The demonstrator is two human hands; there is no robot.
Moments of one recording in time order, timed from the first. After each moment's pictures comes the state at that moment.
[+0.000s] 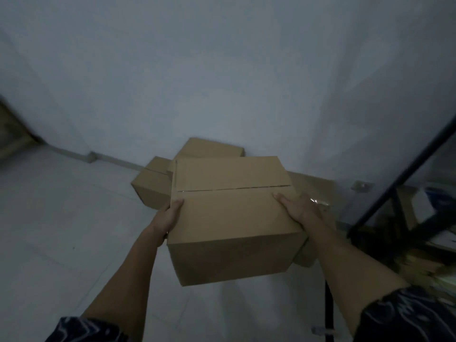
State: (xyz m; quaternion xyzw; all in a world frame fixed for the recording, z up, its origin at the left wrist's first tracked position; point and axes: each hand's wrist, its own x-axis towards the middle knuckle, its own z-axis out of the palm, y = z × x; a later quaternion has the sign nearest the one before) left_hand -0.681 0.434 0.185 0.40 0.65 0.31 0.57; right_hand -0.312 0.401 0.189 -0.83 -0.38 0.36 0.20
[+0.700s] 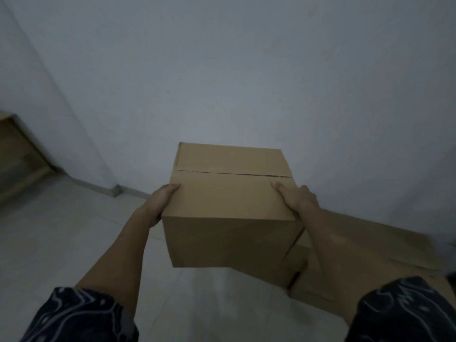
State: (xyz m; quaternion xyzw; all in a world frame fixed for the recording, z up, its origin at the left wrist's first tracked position) left_hand -1.005 0.785 0.268 0.46 0.59 0.32 0.58; right_hand -0.640 0.737 0.257 -0.84 -0.34 0.33 0.25
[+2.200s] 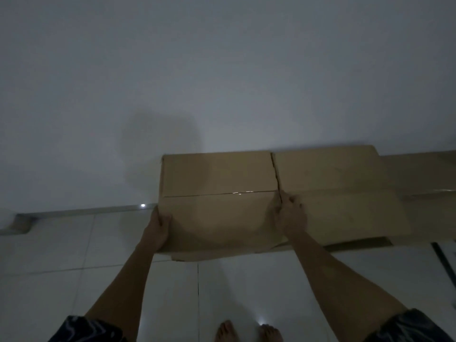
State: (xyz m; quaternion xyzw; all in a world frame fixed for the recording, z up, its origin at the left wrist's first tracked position) left_hand -1.111 1.199 -0.092 0.64 0.62 0.00 0.46; right_hand -0.792 1.021 -0.077 -0.93 -0.28 0.23 0.08
